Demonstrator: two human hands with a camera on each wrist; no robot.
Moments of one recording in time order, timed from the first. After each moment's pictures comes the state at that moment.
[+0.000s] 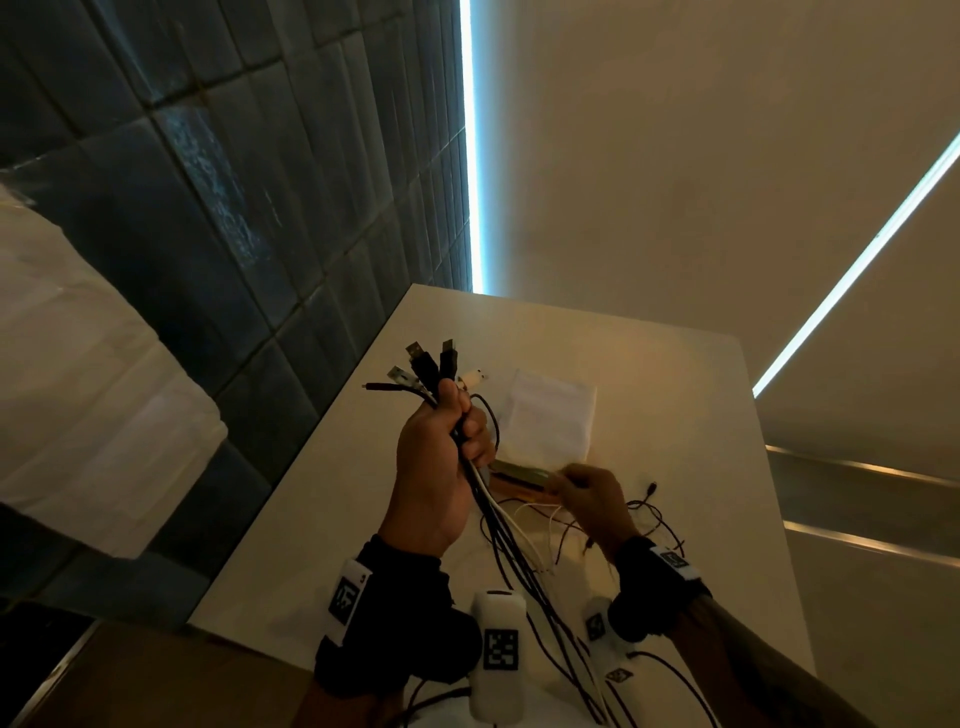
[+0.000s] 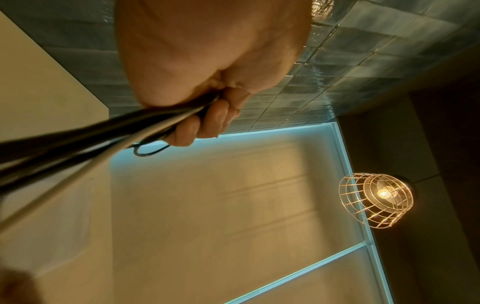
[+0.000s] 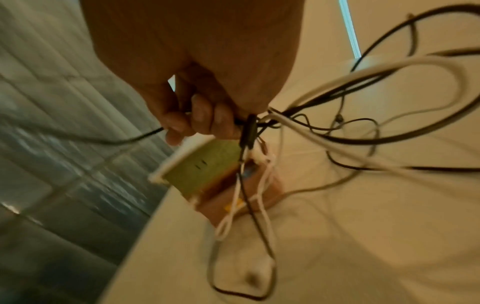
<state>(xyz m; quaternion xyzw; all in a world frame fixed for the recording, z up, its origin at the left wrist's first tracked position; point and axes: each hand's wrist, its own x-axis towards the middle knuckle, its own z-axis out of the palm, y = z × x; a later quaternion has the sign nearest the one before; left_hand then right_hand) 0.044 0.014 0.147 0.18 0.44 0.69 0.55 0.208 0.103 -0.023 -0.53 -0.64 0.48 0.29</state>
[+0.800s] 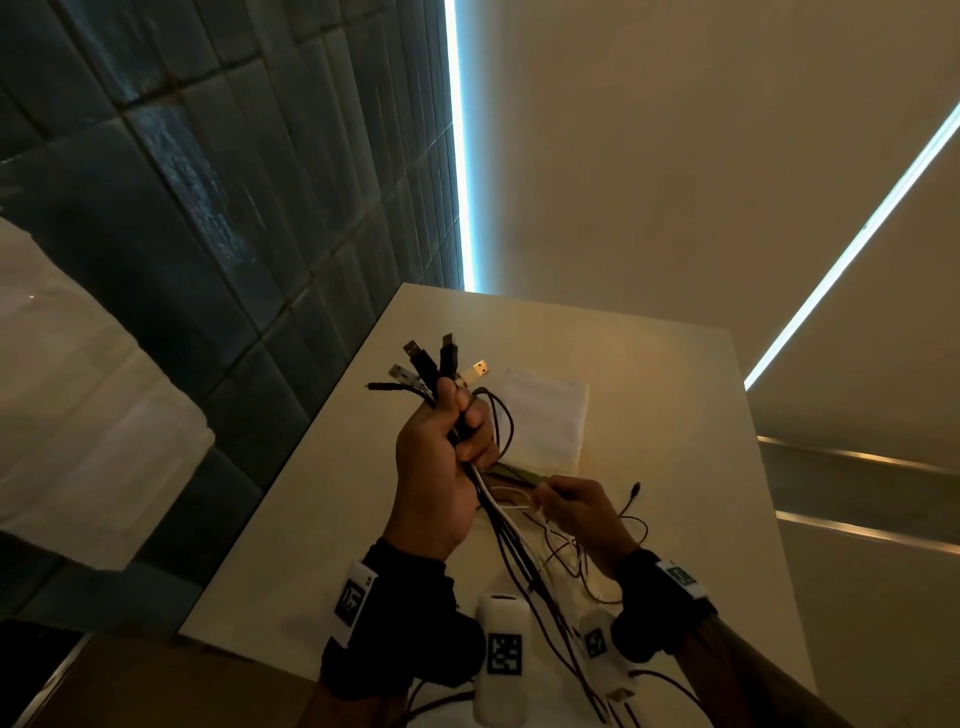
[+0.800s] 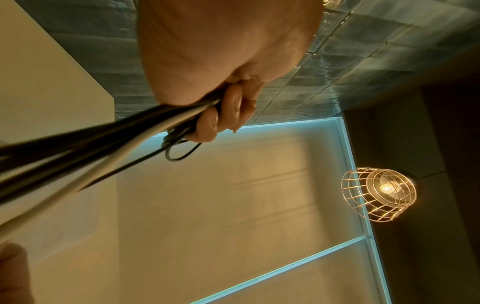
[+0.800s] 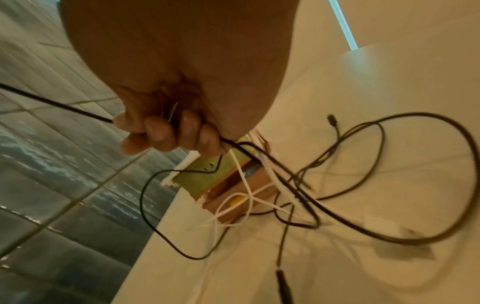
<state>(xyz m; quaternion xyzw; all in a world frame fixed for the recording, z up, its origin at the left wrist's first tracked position) 0.051 0.019 0.144 0.18 0.37 0.71 0.57 0.211 0.080 -0.008 -0.40 -0.59 0.62 0.31</state>
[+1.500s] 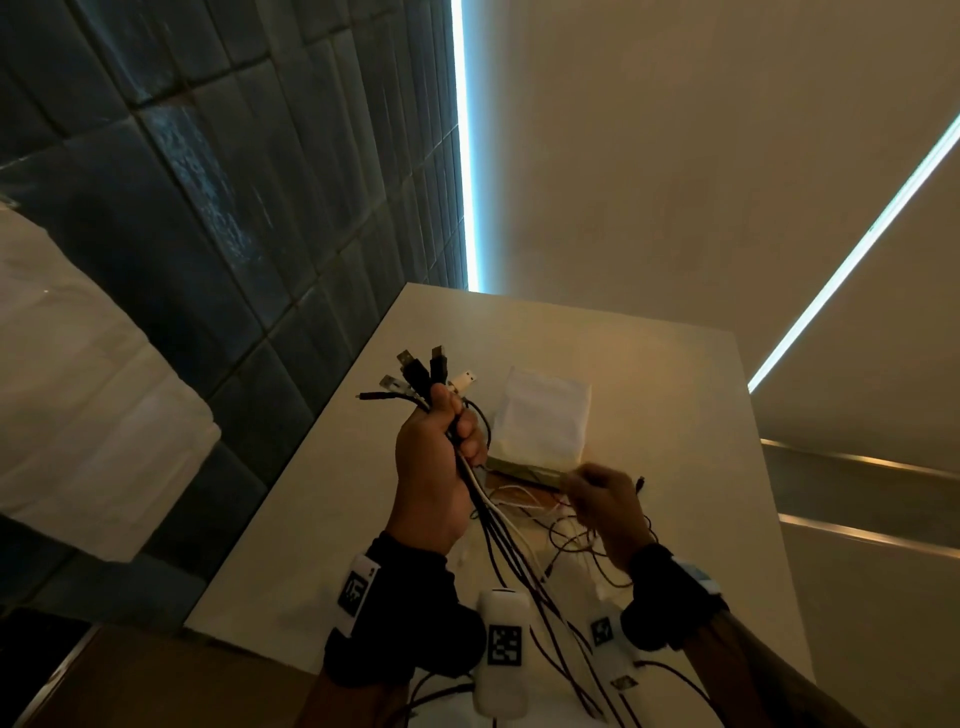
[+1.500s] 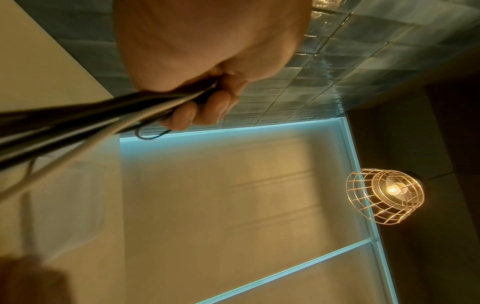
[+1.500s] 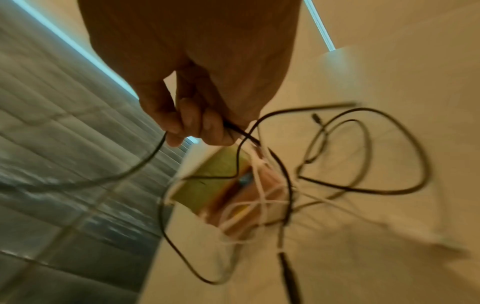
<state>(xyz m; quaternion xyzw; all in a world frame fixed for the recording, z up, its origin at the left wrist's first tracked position) 0.049 0.019 0.138 0.15 0.47 0.70 0.52 0.223 0.088 -0.005 -0.52 -0.53 0.58 0.35</state>
